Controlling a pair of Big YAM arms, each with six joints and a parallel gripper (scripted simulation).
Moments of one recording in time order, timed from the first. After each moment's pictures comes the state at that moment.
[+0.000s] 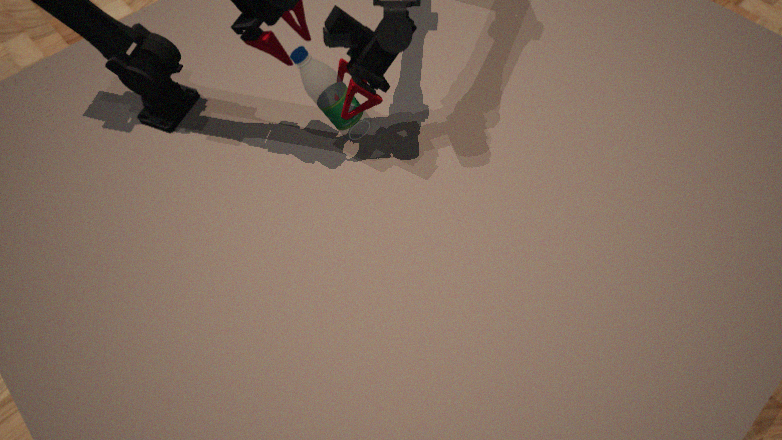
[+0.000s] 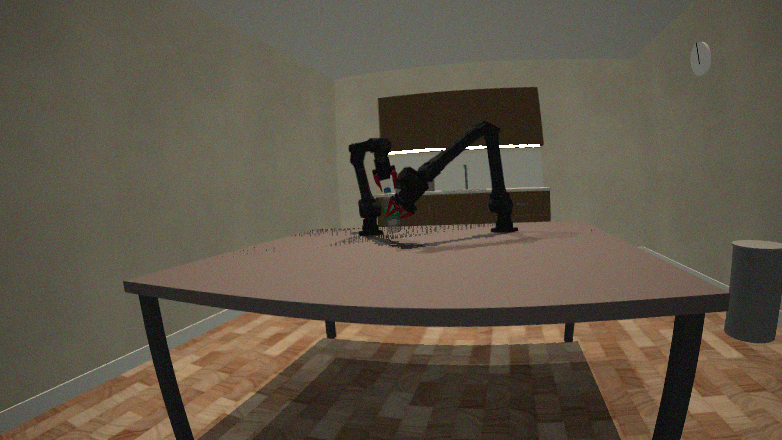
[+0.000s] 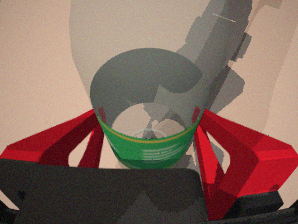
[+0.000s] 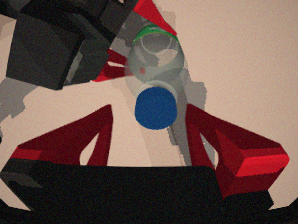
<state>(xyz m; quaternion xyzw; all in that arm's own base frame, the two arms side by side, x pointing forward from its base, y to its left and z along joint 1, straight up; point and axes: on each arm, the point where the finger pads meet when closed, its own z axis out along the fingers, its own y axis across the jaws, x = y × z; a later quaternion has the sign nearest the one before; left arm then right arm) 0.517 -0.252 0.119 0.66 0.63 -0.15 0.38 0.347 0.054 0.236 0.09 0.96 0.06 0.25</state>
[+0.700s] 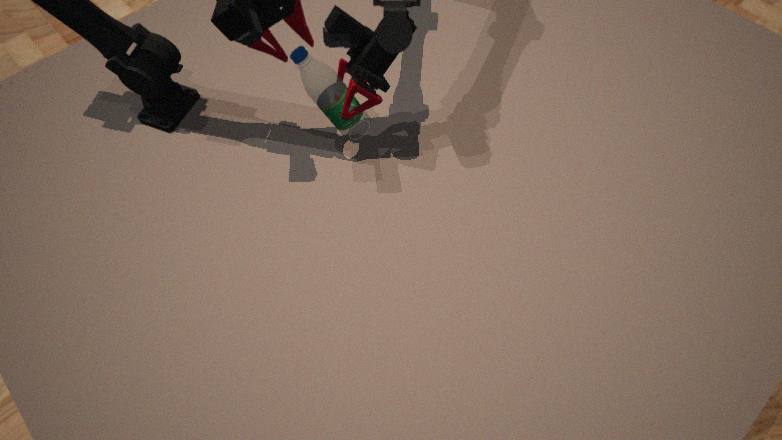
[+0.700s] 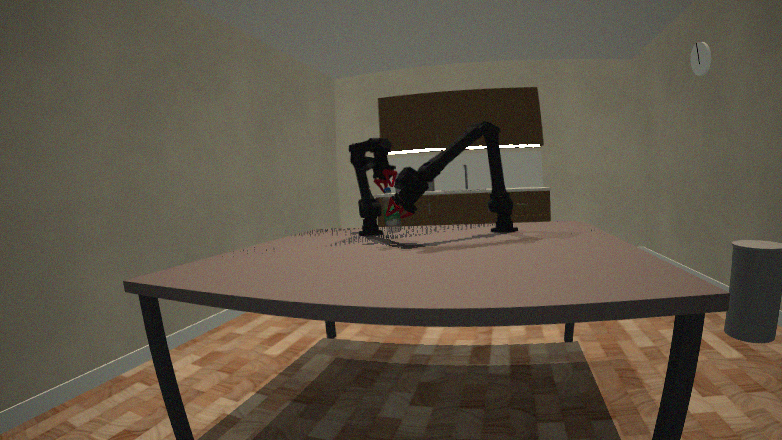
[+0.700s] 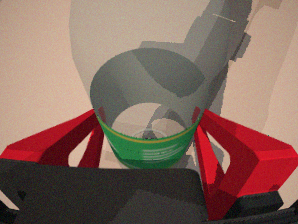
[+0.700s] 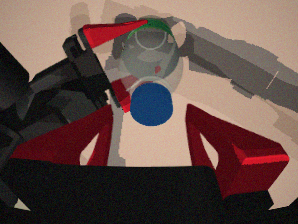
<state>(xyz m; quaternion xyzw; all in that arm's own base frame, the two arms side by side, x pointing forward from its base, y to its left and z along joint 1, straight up) 0.517 -0.252 0.119 0.66 0.63 -0.15 0.38 0.347 0.054 0.236 0.50 0.83 0.17 0.19</state>
